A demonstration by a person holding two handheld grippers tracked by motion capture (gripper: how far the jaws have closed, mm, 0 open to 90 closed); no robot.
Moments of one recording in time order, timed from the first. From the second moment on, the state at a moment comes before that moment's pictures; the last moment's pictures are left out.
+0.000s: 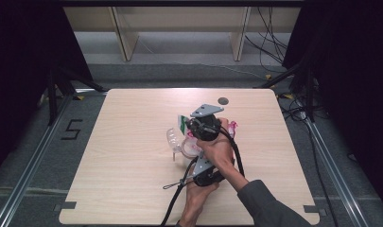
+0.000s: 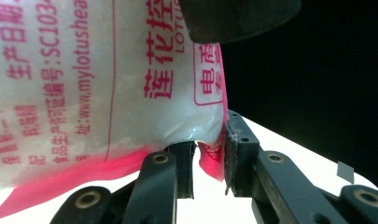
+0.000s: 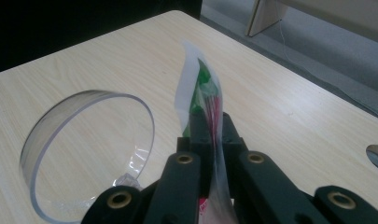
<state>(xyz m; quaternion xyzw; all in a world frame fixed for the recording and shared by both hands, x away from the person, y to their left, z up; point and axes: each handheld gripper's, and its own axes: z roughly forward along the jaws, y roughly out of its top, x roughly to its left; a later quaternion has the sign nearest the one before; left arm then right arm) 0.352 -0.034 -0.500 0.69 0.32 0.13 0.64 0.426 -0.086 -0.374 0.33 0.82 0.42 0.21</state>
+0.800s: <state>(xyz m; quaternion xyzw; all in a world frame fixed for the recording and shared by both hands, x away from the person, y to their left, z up) 0.352 -0.033 -0.500 0.69 0.32 0.13 0.64 0.428 -0.084 -0.377 0.33 0.82 0.42 0.21</state>
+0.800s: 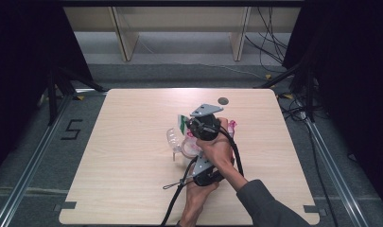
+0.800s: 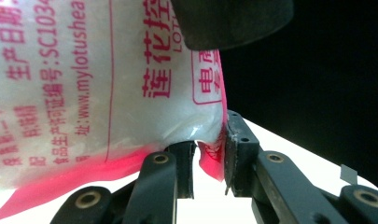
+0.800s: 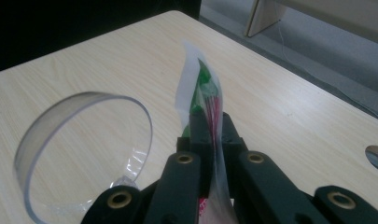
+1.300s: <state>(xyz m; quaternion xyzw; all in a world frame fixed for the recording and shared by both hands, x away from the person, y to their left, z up) 0.352 -0.033 -0.500 0.69 0.32 0.13 0.64 0.428 -0.084 -0.376 0.33 0.82 0.42 0.21</state>
